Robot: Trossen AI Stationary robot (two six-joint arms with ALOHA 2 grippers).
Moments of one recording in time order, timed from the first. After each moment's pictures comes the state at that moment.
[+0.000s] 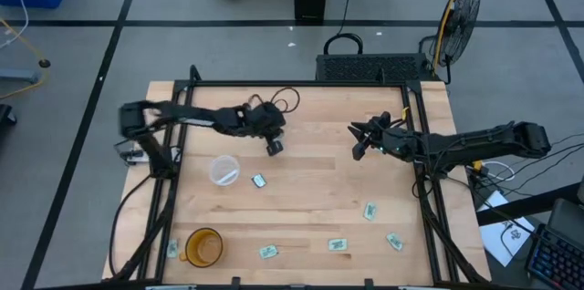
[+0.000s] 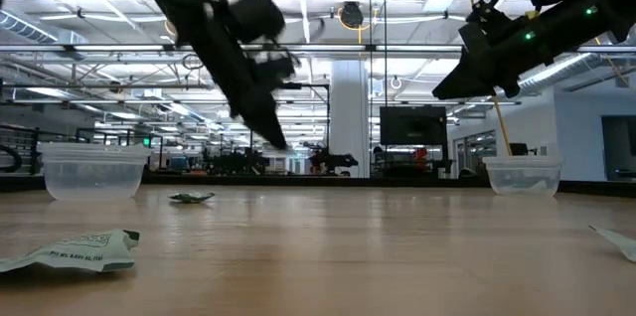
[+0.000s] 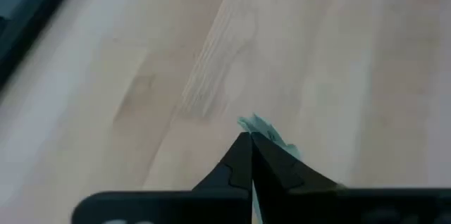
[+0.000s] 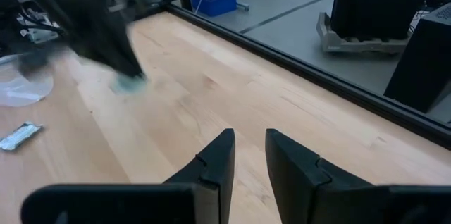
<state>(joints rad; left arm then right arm) 0.28 1.63 0.95 -0.20 -0.07 -0.01 -0.06 0.90 0.32 0.16 0.57 0.33</state>
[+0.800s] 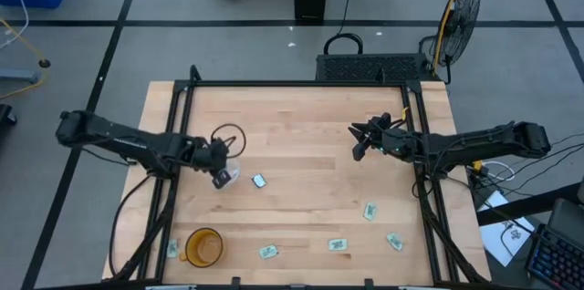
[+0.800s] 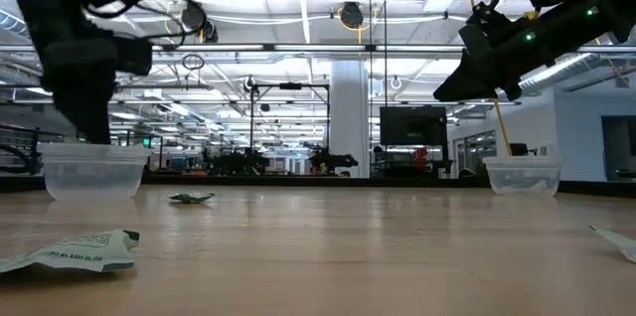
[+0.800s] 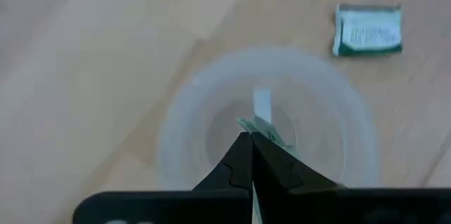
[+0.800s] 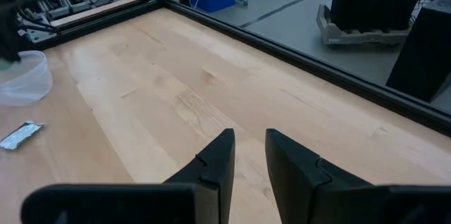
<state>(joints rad) -0.12 1.02 0.53 -0.72 -0.16 -0.75 -0.06 0.90 0.32 0.15 0.57 0.37</state>
